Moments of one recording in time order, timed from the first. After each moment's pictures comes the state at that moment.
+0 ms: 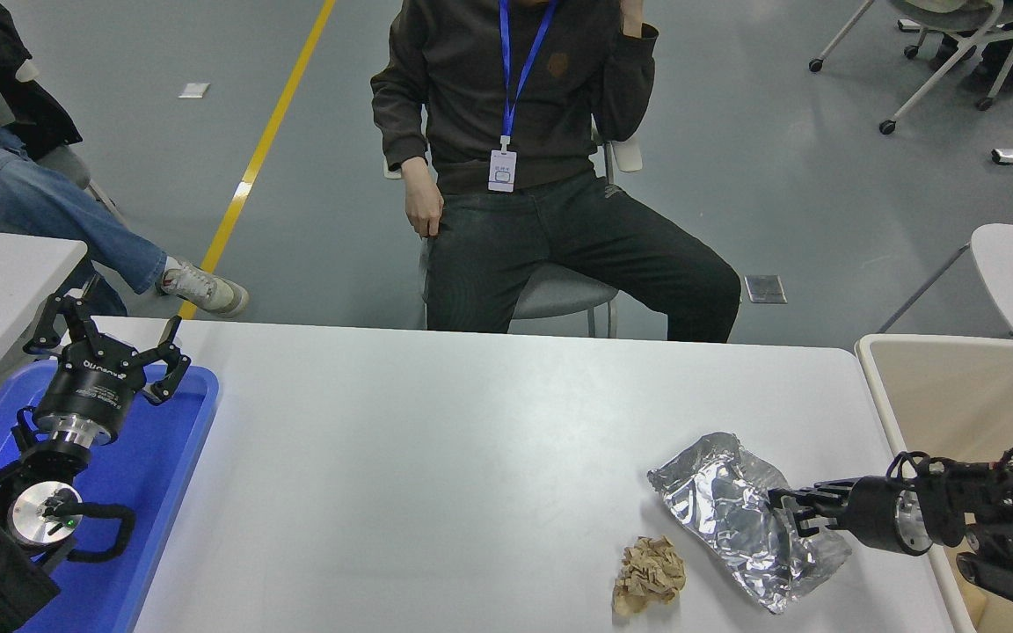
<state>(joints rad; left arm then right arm) -0.55 0.46 -0.59 -0.39 -0.23 -0.70 -0.59 0.87 -0.51 -0.52 0.64 -1.16 -0.25 0.61</state>
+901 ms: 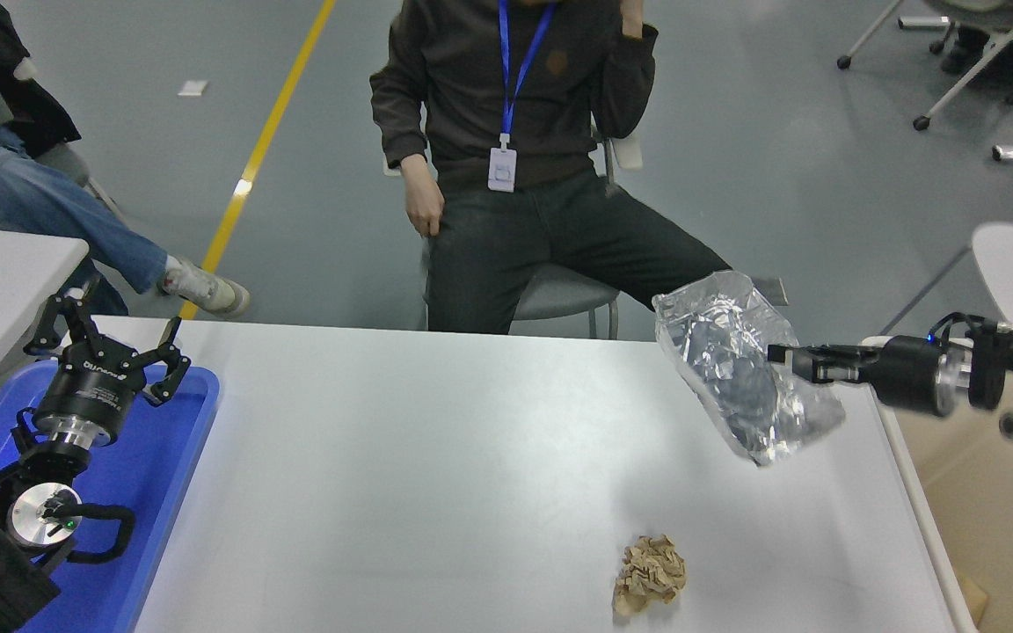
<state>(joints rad) -0.55 0.46 -0.59 -0.39 -0.23 -0.70 -0.59 1.28 -0.78 -0.45 0.95 -1.01 -0.08 0.70</state>
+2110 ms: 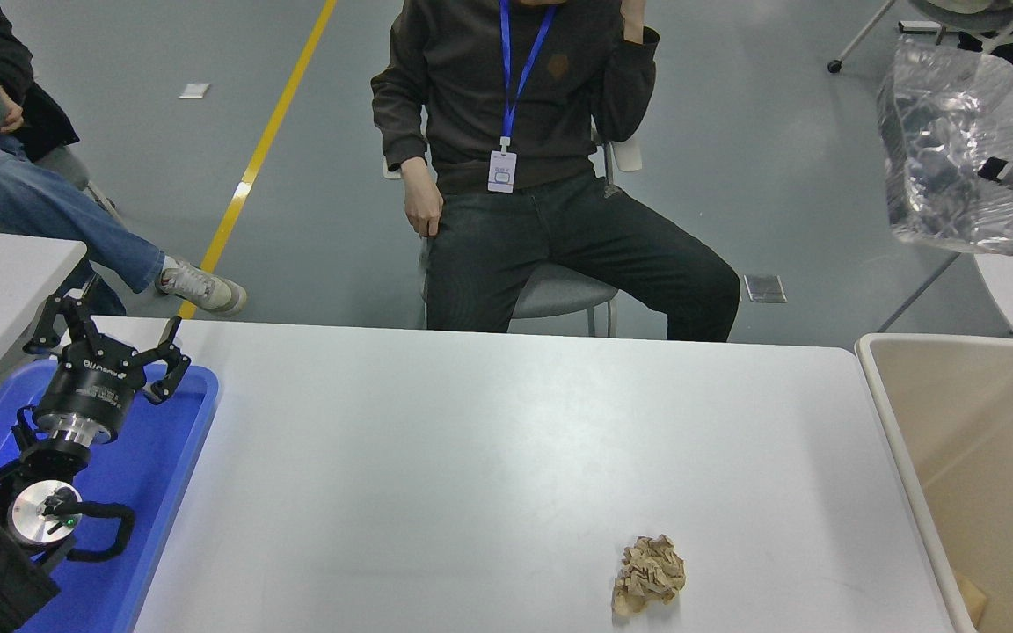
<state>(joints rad) -0.55 0.46 -0.59 -0.39 -0.23 -0.70 -0.59 1.19 -0.79 -0.38 0.33 -0.56 0.14 0.62</state>
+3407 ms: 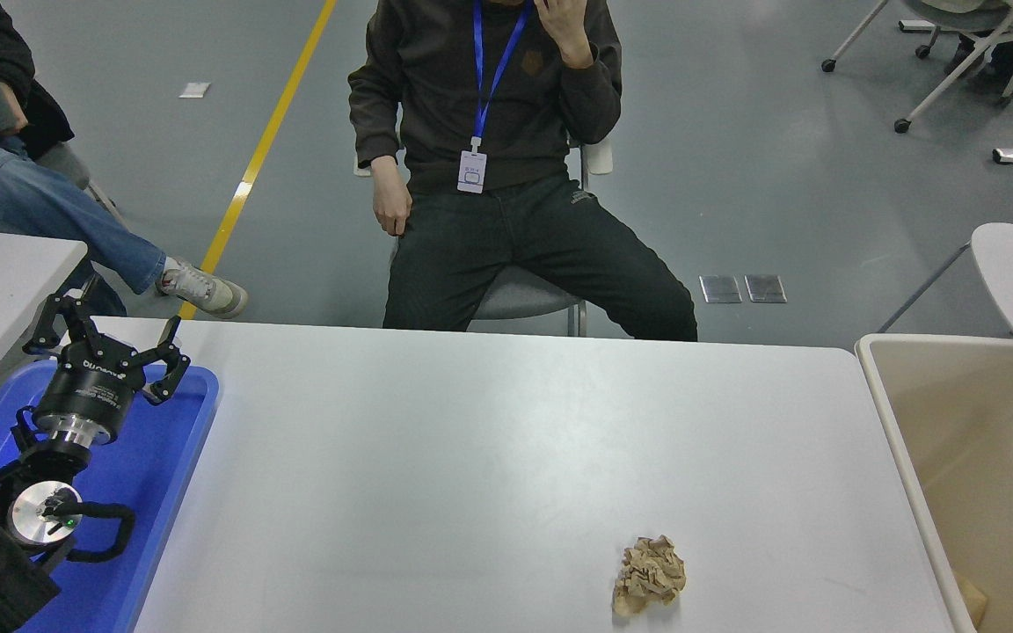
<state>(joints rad) -0.55 0.46 -0.59 -0.39 -0.23 -0.70 -0.59 0.74 -0.58 -0.23 0.04 -0.26 0.11 -0.06</state>
